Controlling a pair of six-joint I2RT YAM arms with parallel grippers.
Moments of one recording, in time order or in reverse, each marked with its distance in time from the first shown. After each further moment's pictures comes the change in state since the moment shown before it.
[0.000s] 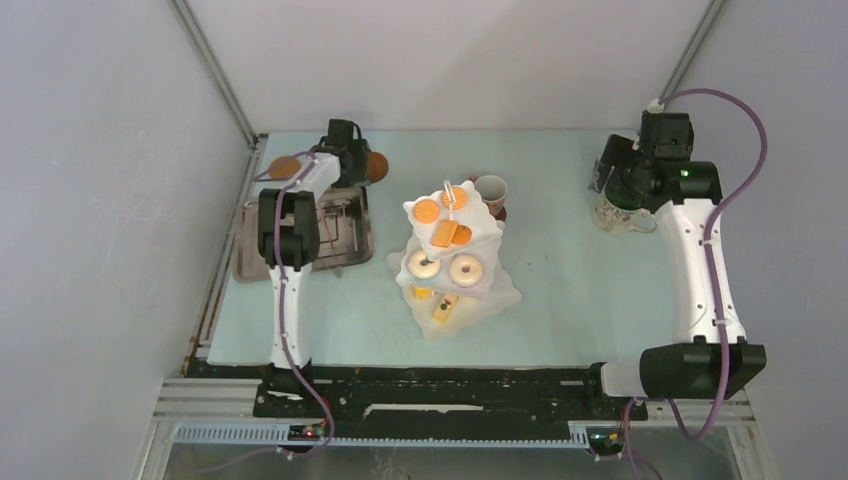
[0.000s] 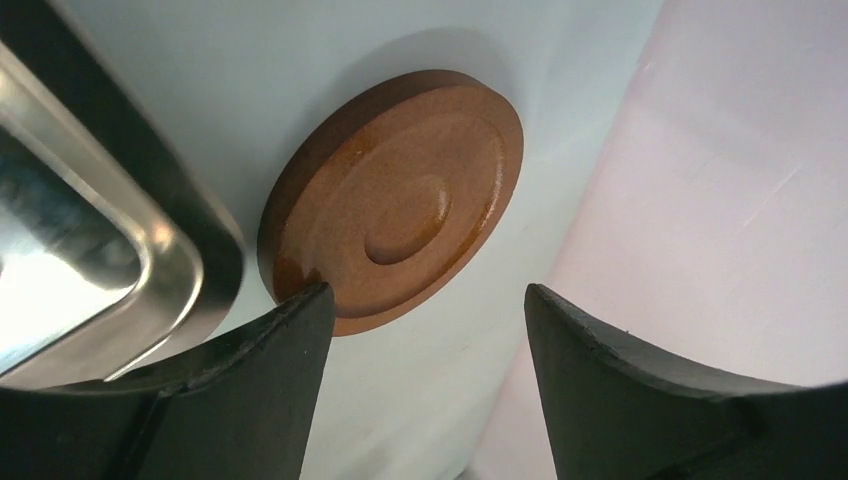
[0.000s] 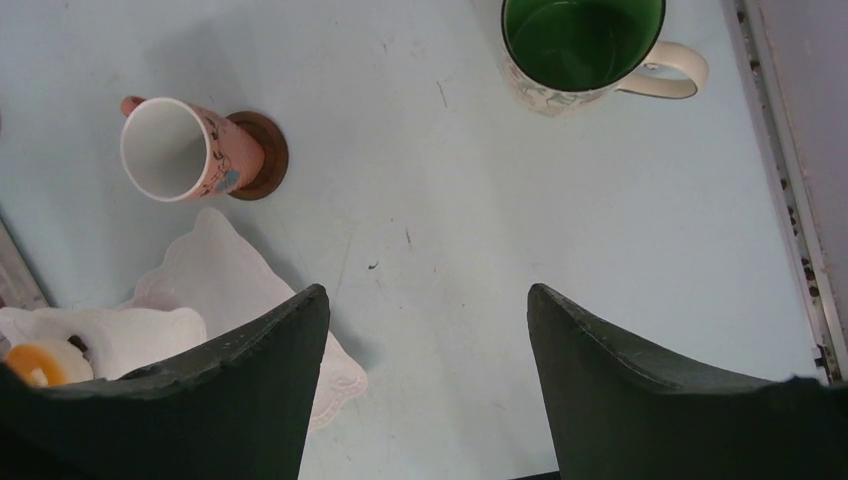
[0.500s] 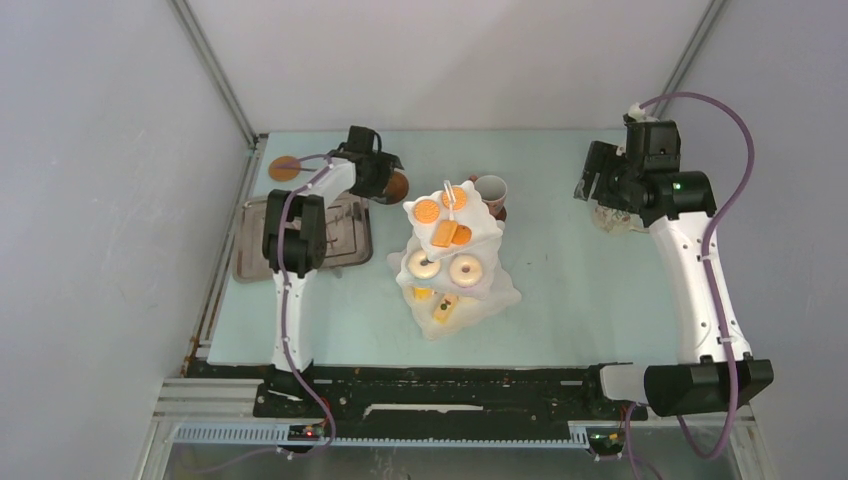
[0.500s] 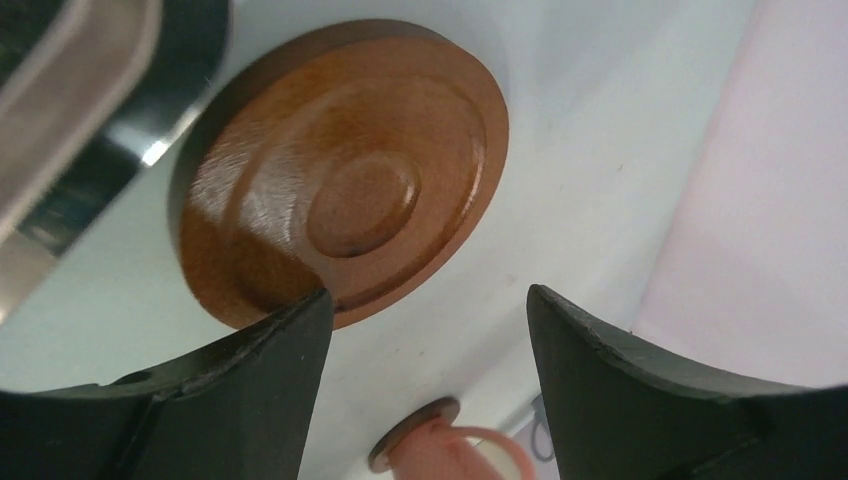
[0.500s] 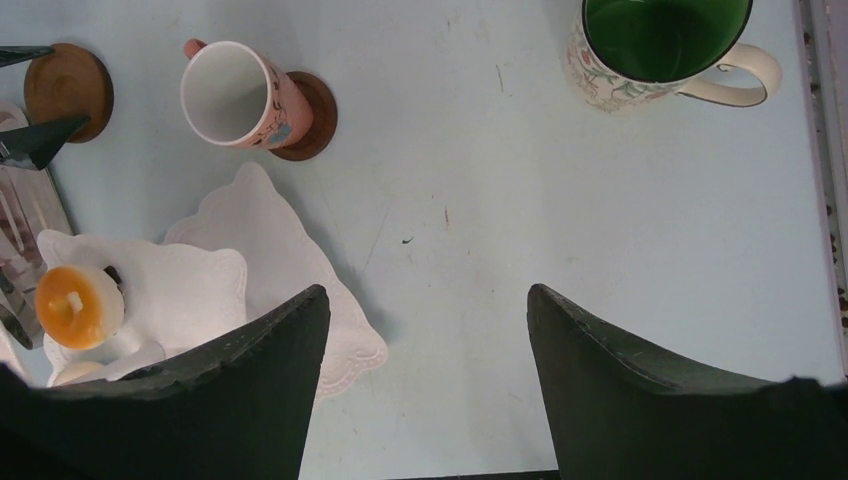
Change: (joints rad) left arm -0.095 -0.105 -0.152 -0.035 0.174 0.266; right arm 0.090 -0.074 -0.044 0.007 -0.026 -0.011
